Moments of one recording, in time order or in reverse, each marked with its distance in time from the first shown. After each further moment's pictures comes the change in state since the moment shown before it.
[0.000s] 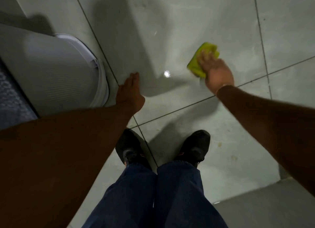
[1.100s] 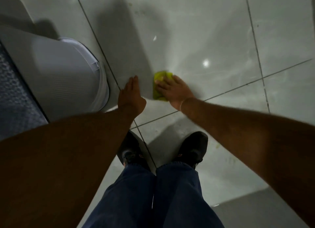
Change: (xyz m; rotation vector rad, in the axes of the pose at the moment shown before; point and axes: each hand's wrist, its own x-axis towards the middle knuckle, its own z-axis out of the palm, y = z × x) left_hand -0.018 0.014 -0.003 -0.052 0.058 -0.033; right_hand -0.007 -0.123 0.017 -0.182 -0.240 -0.353
